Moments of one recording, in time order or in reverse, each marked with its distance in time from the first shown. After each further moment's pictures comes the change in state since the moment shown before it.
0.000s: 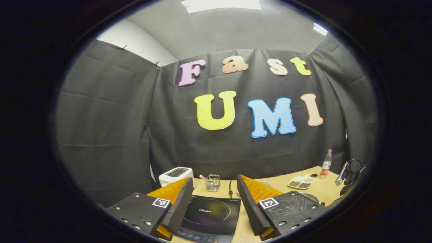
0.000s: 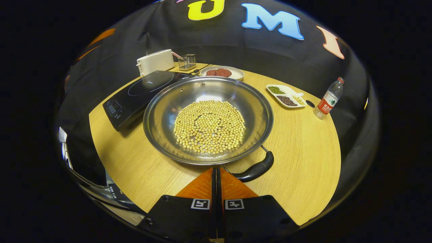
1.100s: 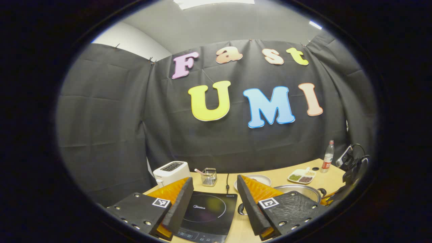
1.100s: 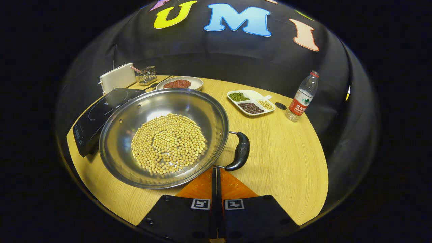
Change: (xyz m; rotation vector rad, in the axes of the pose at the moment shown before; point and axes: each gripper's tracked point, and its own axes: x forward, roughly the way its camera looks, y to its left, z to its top) left arm 0.024 -0.035 -0.032 0.034 0.074 -0.013; right arm 0.038 -0.092 0.033 0.145 -0.086 -0.233
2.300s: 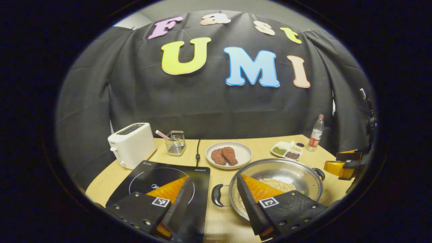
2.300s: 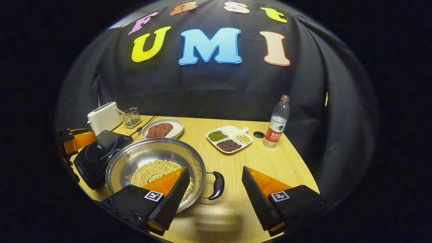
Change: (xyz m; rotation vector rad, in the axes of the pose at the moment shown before) left arm 0.087 -0.076 -0.148 -0.054 0.322 -0.247; right arm -0.024 -0.036 0.076 0.154 -0.265 -0.075
